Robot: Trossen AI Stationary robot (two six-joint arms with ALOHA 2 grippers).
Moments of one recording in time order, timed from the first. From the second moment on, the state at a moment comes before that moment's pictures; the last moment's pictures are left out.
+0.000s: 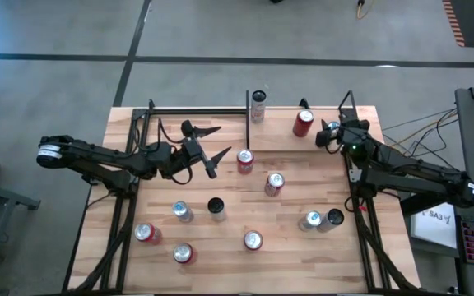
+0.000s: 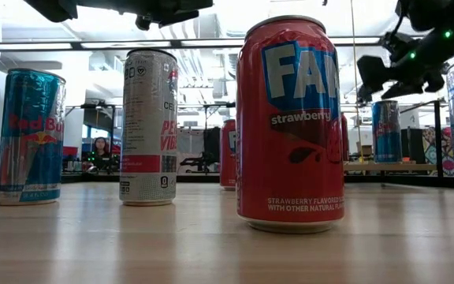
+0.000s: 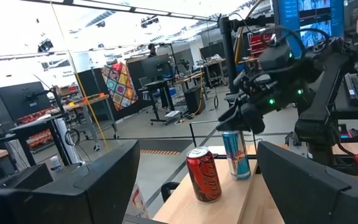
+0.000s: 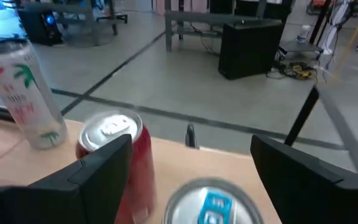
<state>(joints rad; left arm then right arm) -0.04 1.22 0.69 0.71 -0.51 0.32 -0.43 0.57 0.43 -0.26 0.79 0.30</state>
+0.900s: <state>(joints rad) -0.04 1.23 0.69 0.71 -0.51 0.32 -0.43 0.80 0.87 -0.60 0.35 0.43</state>
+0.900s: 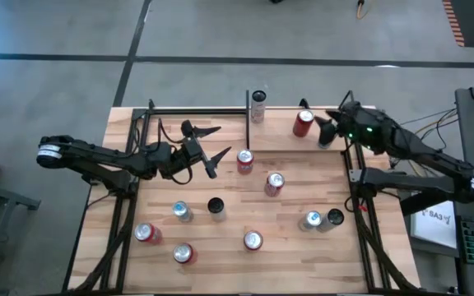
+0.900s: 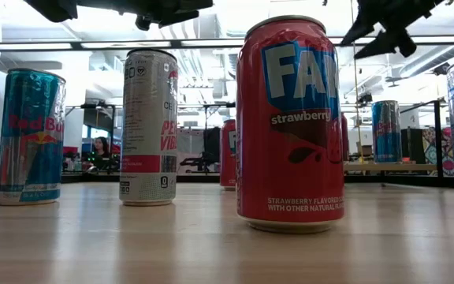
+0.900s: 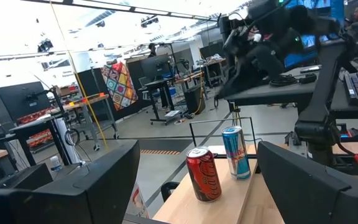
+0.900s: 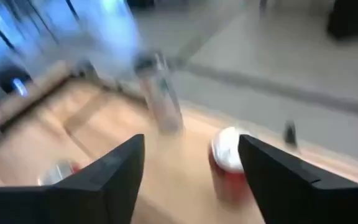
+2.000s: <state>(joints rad) -0.04 1.23 0.69 0.66 -0.51 0.33 -0.46 1.27 1.30 -1.57 0.34 0.54</state>
